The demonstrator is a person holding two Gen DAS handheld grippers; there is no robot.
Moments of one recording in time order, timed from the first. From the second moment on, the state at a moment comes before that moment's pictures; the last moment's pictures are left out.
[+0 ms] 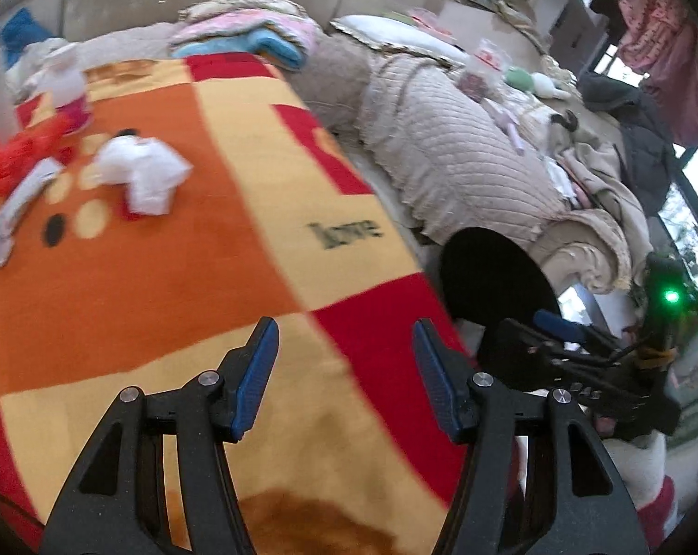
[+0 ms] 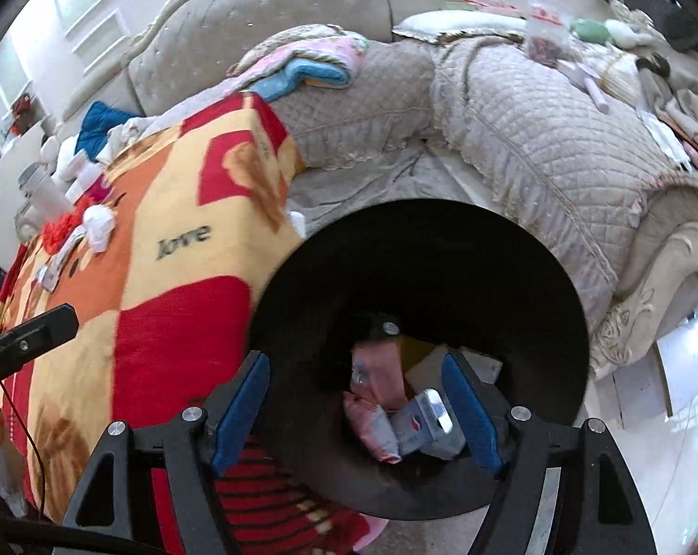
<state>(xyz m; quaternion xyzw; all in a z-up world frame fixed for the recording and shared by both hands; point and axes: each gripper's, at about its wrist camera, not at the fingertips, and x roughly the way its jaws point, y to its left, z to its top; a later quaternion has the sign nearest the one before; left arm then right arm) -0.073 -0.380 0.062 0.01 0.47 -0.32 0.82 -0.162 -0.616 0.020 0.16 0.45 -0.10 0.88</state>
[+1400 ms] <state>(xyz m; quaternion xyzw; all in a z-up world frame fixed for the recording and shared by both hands) 0.020 -0.144 0.051 -0.17 0.48 -0.14 0.85 -0.046 -0.430 0.058 0.05 0.45 0.04 0.89</state>
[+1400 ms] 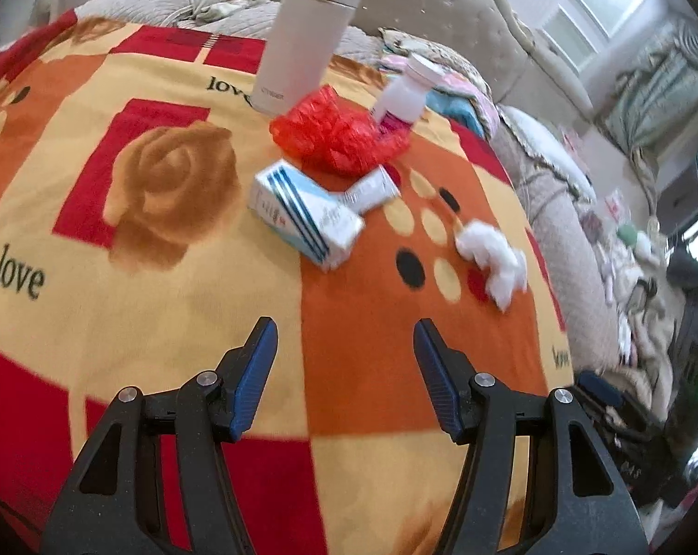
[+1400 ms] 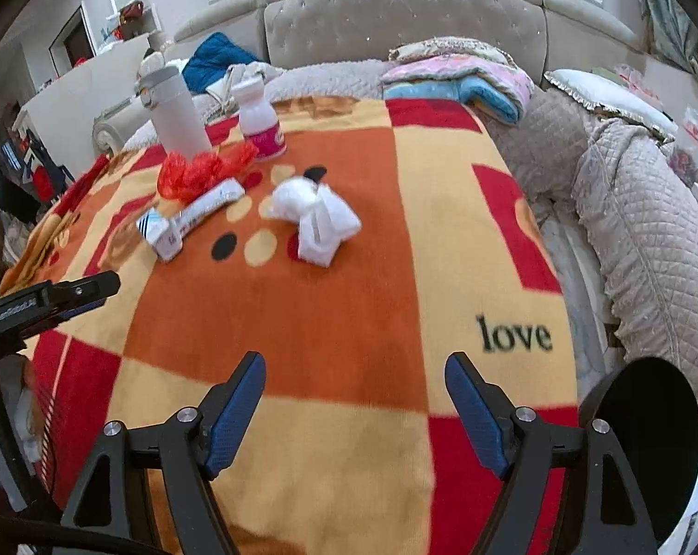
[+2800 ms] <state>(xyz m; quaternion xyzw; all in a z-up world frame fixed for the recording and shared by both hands) 0.035 -0.127 0.057 -0.17 0.47 -0.17 0.85 0.005 -0.400 0.058 0.05 0.41 0.14 0.90</state>
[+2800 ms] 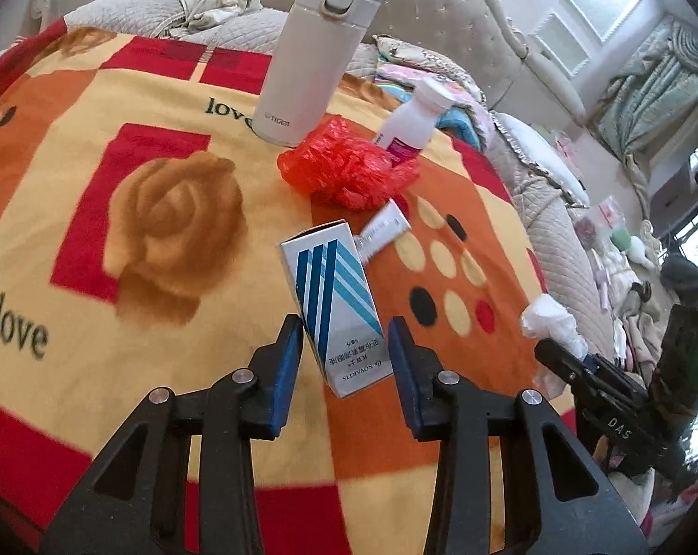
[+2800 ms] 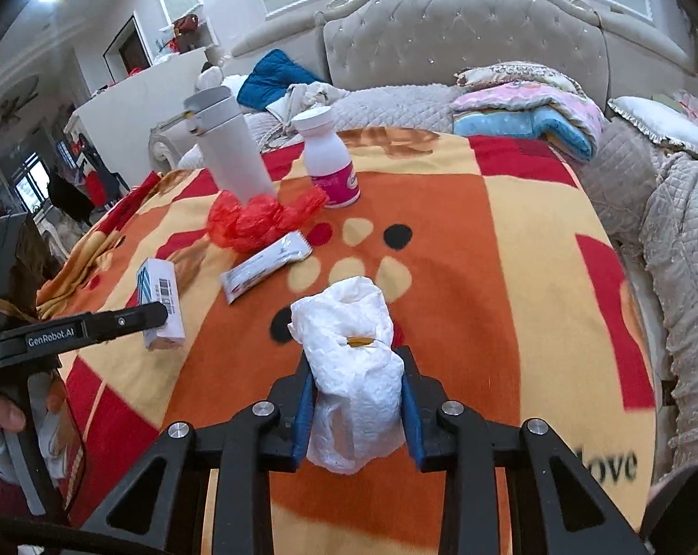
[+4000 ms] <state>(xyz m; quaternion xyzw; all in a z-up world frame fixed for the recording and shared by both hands) -0.084 -0.309 0.083 -0.07 0.48 -0.33 0.81 -0.156 -0.540 0.051 0.11 0.41 0.02 0.90</state>
